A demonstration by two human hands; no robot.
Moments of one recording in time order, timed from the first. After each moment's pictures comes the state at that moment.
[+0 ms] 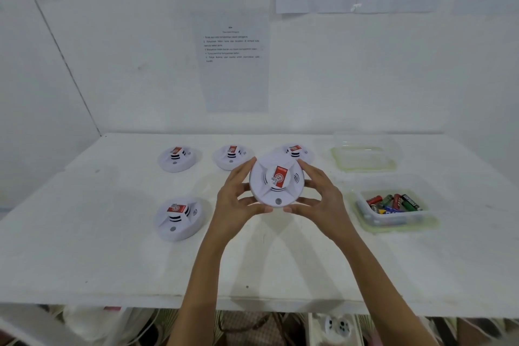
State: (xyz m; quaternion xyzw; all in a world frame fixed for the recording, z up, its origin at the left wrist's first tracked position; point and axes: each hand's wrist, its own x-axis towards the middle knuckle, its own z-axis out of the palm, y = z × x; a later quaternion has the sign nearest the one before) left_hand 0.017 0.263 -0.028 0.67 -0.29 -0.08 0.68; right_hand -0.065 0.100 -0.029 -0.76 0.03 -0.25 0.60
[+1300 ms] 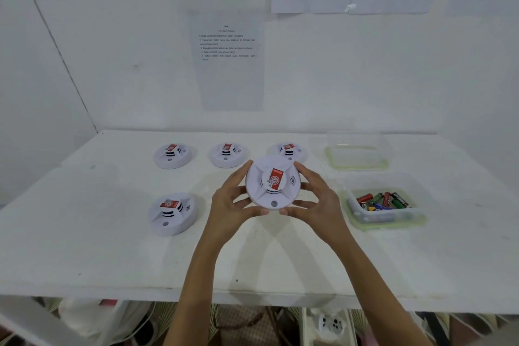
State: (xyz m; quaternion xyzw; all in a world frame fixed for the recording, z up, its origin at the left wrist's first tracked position) left_hand 0.003 0.261 -0.032 0.70 -0.27 -0.07 0.66; right_hand -0.080 0.098 -0.031 -0.75 0.03 -0.25 0.61
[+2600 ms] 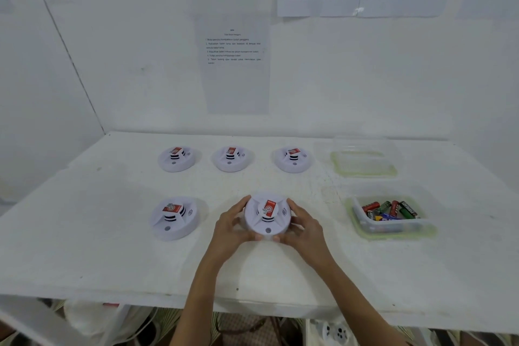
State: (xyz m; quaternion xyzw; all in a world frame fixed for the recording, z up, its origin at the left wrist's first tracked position) left_hand 0.019 0.268 -0.087 0.75 -0.23 -0.12 0.60; right_hand -0.063 0.105 -0.092 -0.76 0.10 -0.18 0.62
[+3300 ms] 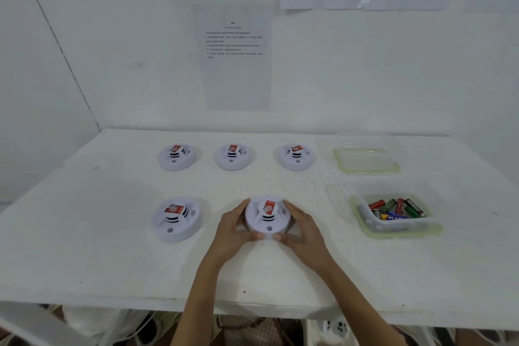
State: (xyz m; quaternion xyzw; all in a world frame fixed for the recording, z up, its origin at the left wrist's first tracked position) left_hand 0.029 0.270 -0.091 0.76 -0.26 -0.14 0.58; right_hand -0.053 0.109 -0.106 -0.86 0.07 -0.16 0.48
